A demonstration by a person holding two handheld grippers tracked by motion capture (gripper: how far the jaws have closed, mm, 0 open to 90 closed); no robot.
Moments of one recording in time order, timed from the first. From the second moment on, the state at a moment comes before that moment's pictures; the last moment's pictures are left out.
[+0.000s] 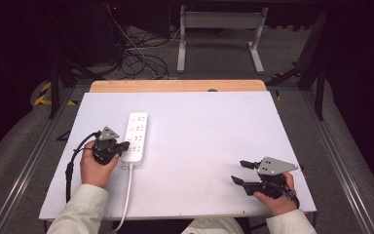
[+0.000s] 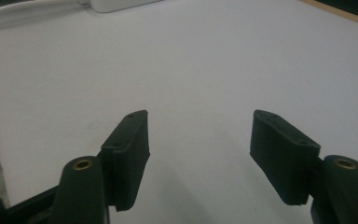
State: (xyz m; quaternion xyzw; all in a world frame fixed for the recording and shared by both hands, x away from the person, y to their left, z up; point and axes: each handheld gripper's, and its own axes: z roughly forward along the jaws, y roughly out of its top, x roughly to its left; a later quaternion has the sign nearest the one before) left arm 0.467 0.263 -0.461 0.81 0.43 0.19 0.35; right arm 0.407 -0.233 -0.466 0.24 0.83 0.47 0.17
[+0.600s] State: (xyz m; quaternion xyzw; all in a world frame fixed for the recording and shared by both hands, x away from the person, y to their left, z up) left arm 0.467 0.263 -0.463 0.81 0.44 0.19 0.35; right arm 0.406 -0.233 -0.466 0.24 0.83 0.47 0.17
